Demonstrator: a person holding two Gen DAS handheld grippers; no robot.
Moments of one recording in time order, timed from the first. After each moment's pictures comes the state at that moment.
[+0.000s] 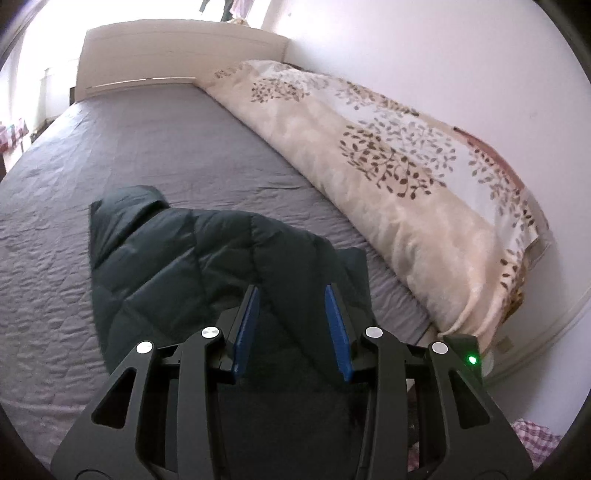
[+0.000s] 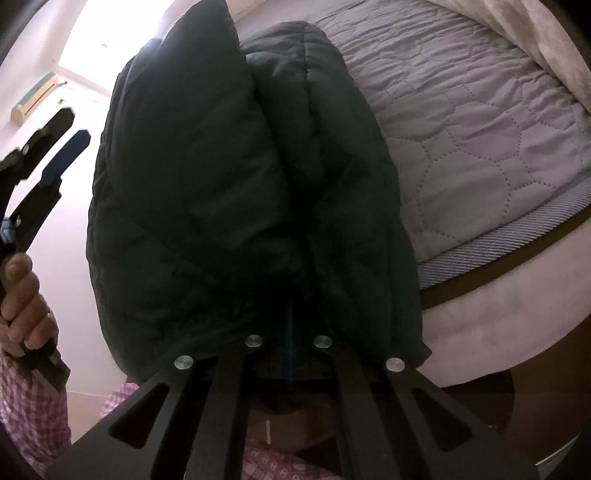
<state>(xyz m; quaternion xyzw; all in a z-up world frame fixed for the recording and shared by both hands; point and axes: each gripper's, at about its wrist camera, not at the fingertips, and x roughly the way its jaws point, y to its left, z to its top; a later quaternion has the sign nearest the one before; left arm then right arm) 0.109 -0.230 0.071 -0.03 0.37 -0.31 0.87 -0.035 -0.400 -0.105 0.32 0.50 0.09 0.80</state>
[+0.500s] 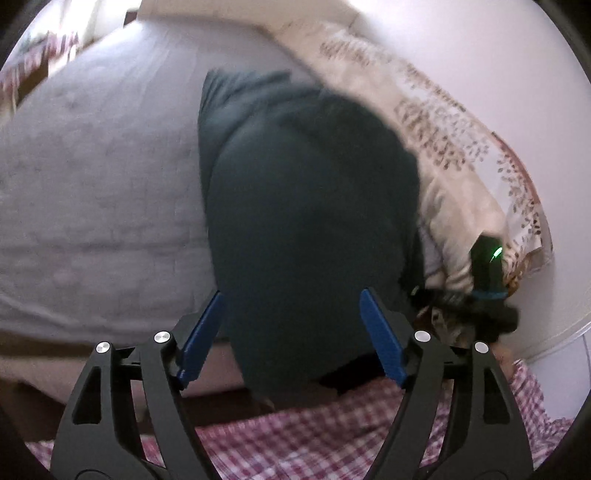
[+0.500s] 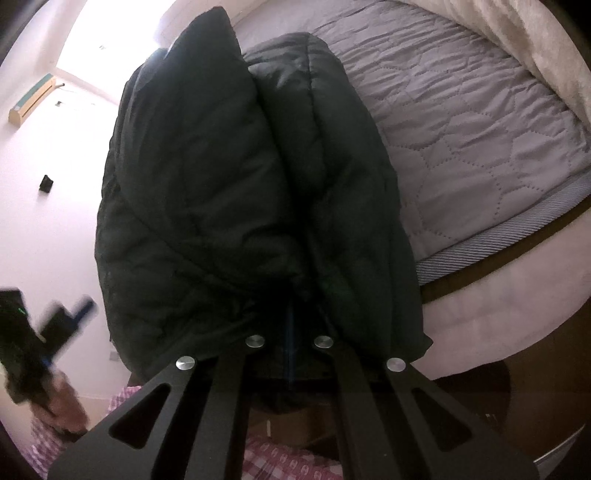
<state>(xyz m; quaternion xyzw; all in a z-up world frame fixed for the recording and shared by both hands) 0.037 -0.119 -0.001 -0.10 0.50 -0.24 0.83 -0.024 -0.382 -0.068 0.32 0.50 0.08 0.80</state>
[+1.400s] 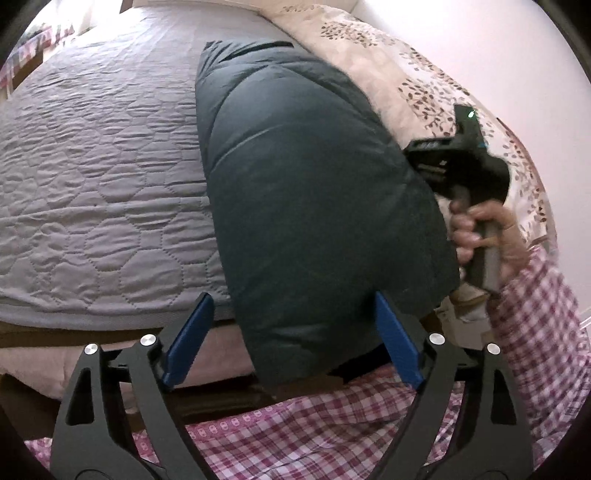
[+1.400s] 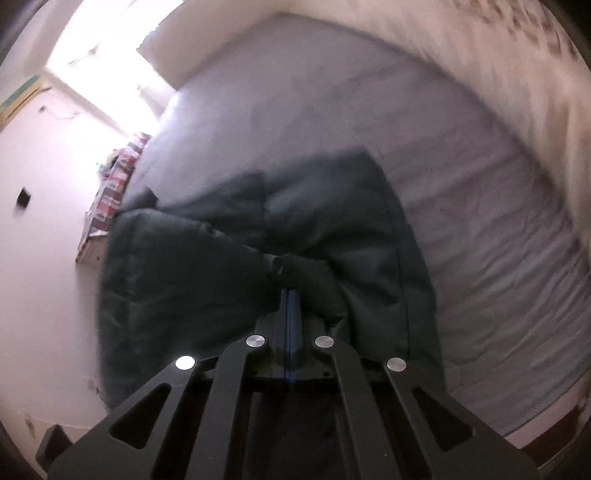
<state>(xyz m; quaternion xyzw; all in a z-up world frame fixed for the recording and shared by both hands) 0.035 -0.124 -0.028 -0.10 0.51 -0.26 0.82 0.110 -0.389 -0.014 0.29 0.49 0.03 0.82</state>
